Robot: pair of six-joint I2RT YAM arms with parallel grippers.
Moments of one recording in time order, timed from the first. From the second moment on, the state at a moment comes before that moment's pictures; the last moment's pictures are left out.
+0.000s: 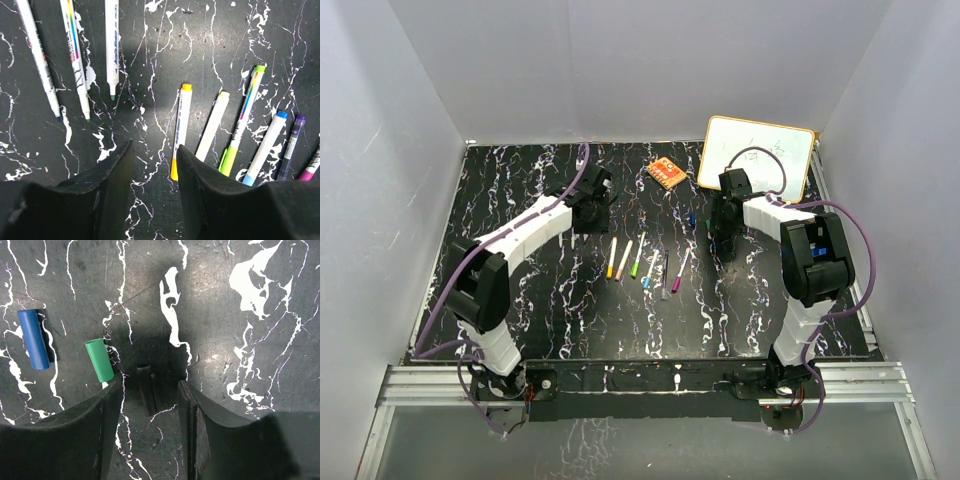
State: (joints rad) left arm -0.53 1.73 1.37 -0.70 -0.23 -0.43; right arm 0.20 1.87 1.18 -0.35 0.13 0.29
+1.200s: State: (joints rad) left arm -0.63 1.90 1.28 -0.57 -0.18 -0.53; right arm 0.20 1.57 1.17 -0.32 0.02 0.31
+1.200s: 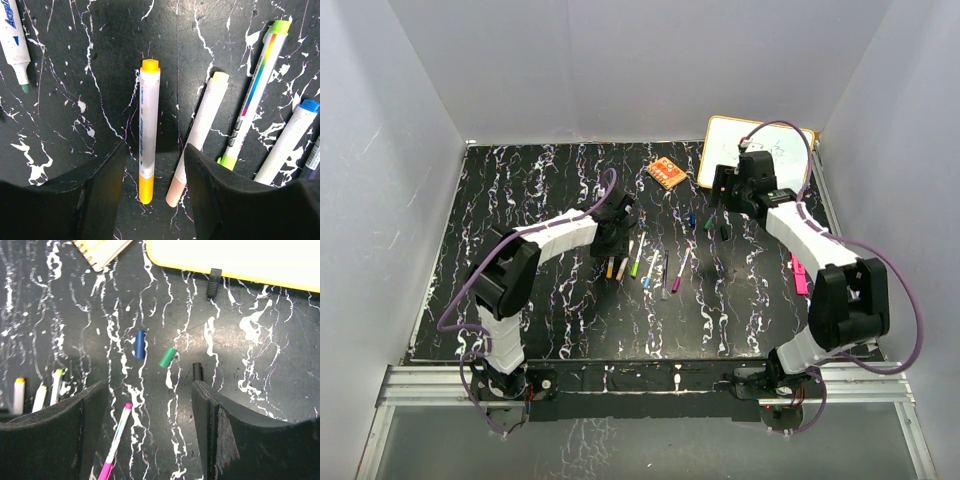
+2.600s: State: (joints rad) left arm -0.64 1.71 1.15 -0.38 -0.15 -0.49; right arm 0.26 1.25 0.76 -0.05 -0.42 0.38
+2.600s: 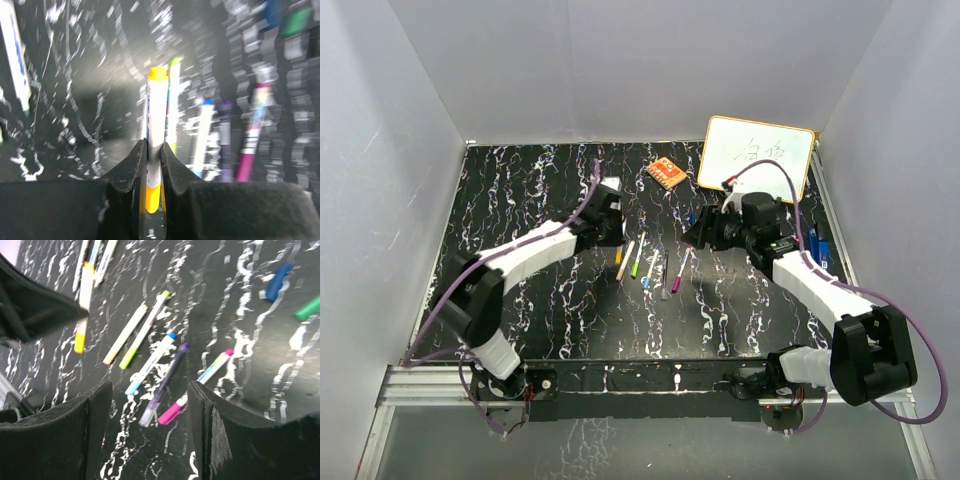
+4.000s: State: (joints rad) left arm -0.64 1.45 0.65 0.66 0.11 -1.00; right arm 0.52 1.40 0.74 0.31 -0.47 0.54
